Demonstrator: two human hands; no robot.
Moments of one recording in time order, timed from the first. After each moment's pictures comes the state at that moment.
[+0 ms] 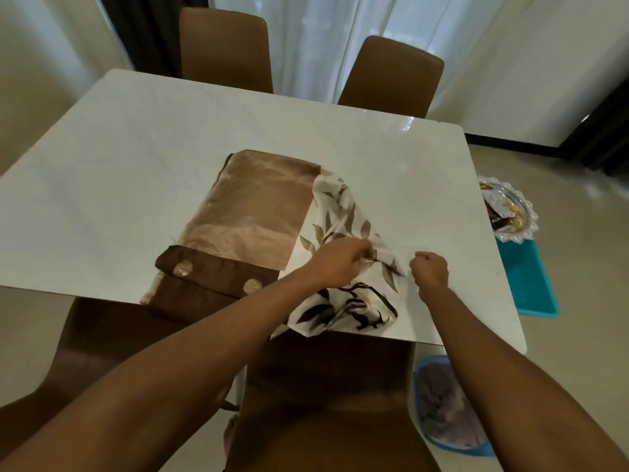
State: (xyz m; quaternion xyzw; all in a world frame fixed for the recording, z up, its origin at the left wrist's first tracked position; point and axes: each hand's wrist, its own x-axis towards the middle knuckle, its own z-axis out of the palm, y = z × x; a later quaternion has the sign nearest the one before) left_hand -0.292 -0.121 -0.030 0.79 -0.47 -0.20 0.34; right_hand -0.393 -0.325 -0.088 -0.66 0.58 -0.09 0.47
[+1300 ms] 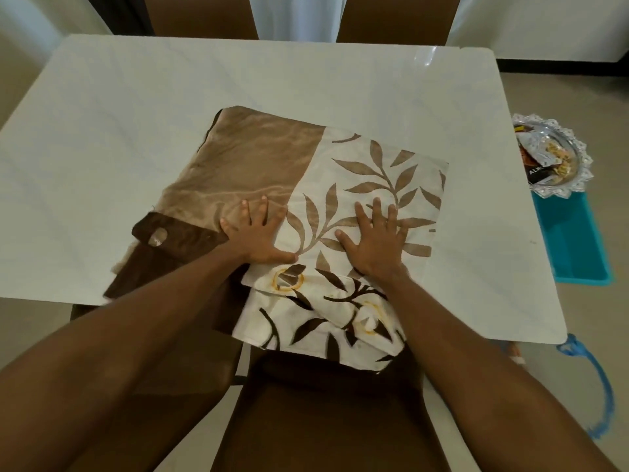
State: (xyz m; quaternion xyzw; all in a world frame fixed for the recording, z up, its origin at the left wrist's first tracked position) left_hand -0.189 -0.067 -0.130 0.90 -0.29 -0.32 -0.03; right_hand -0.337 -0.290 -0.174 -0.95 0.28 0.07 0.14
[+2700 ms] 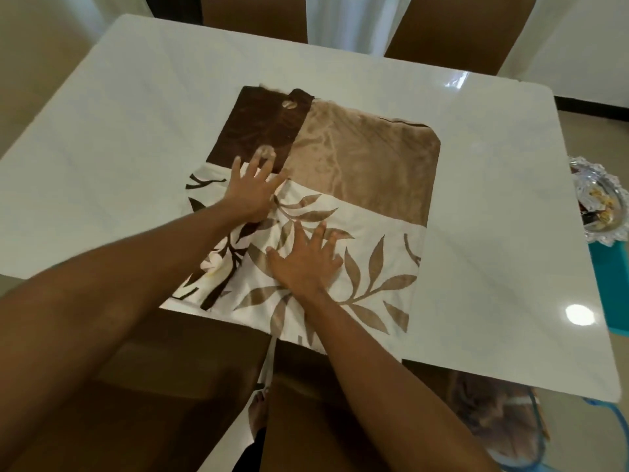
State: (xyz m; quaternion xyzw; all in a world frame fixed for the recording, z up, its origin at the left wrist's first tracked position) left_hand -0.050 -0.002 -0.121 0.92 -0.35 -0.11 -0.11; right_hand -0.225 -0.072 -0.140 -0.91 0.30 0.13 0.27
